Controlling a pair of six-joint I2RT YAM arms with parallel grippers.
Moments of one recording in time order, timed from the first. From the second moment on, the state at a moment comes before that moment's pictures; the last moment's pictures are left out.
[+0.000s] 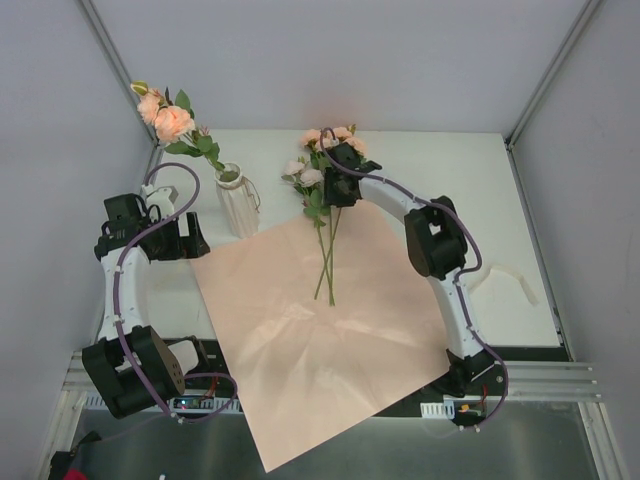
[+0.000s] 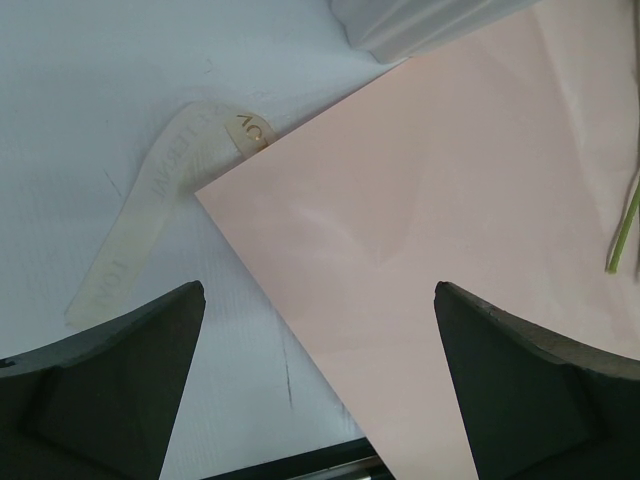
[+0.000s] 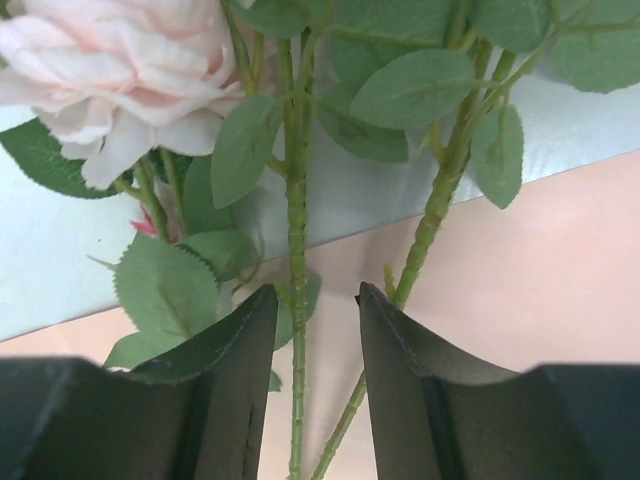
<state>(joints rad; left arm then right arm) 0.39 1.13 0.89 -0.74 0.51 0.19 0.58 2.35 1.95 -0.57 0.07 0.48</state>
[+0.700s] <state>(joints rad) 0.39 1.13 0.89 -0.74 0.51 0.19 0.57 2.44 2.10 -0.61 0.05 0.49</state>
